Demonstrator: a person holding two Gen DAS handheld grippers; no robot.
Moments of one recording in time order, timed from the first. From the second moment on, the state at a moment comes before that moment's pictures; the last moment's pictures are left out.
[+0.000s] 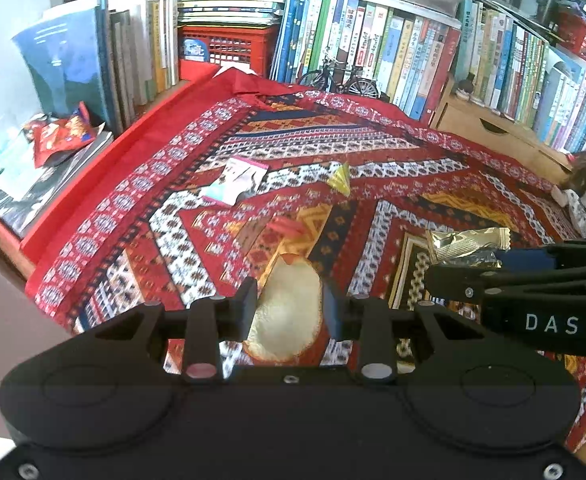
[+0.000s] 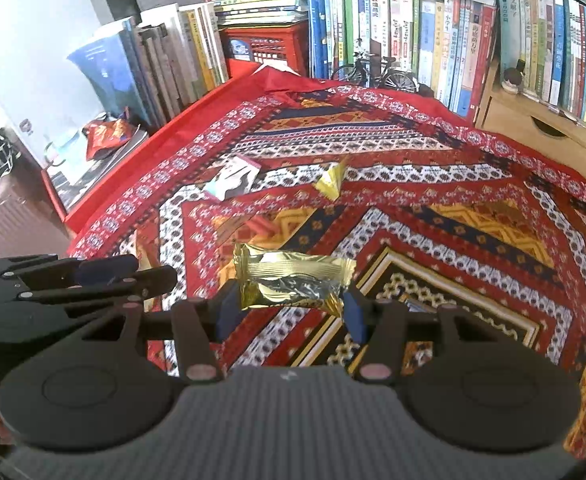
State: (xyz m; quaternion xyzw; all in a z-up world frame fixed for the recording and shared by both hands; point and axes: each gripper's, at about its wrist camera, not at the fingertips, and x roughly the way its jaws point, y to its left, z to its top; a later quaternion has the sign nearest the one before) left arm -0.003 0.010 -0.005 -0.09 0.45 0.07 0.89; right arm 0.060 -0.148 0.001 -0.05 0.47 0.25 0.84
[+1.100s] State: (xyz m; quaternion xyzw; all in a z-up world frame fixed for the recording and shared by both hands) left arm -0.185 0.057 -0.098 -0.14 0.53 0.12 0.83; right arm -0.109 -0.097 -0.087 -0.11 0.52 0.32 0.78
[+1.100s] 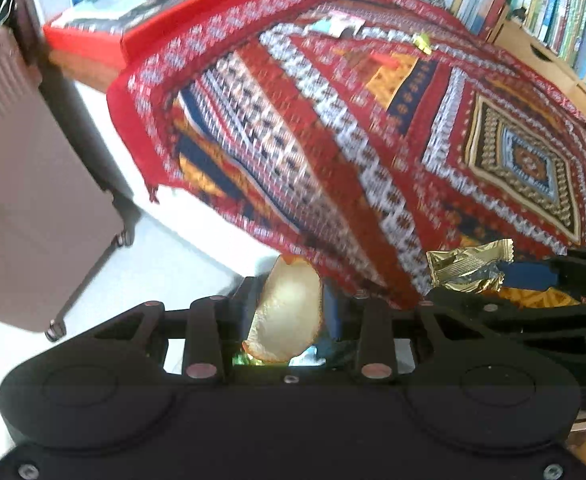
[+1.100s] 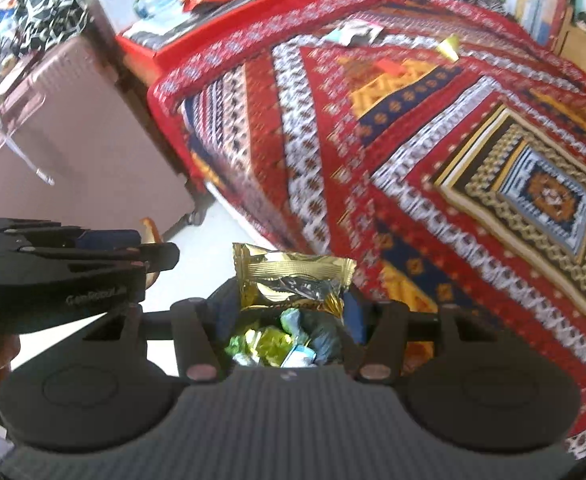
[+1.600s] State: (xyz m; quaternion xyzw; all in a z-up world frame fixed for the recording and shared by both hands) left arm -0.197 0.057 -0.156 -0.16 0.57 0.12 0.80; right arm -0.125 -0.098 -0.132 -0.13 0.56 0.32 0.75
